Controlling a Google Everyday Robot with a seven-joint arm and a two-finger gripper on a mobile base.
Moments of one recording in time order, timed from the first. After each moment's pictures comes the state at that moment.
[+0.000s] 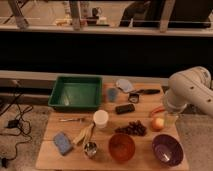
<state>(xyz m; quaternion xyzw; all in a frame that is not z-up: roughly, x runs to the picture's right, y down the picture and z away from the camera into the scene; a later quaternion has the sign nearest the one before) 0.294 0.114 0.680 -0.28 0.02 0.03 0.96</state>
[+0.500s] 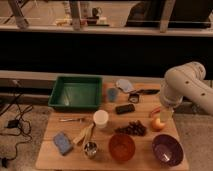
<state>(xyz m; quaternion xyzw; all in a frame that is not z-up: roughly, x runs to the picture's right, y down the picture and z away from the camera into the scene) 0.280 0.081 0.702 -0.27 0.01 0.03 0.96</state>
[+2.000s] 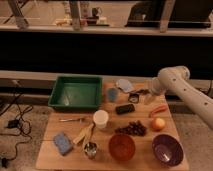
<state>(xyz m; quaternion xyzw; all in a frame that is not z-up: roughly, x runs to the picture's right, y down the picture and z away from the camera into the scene) 0.252 0.013 0.846 -0.15 -0.08 0.09 0.98</state>
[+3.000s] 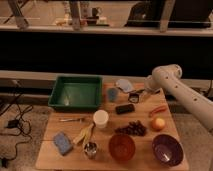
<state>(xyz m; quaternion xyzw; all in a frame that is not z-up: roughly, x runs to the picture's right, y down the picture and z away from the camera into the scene) 0.245 0.006 0.877 -0.15 -0.07 0.10 0.98</state>
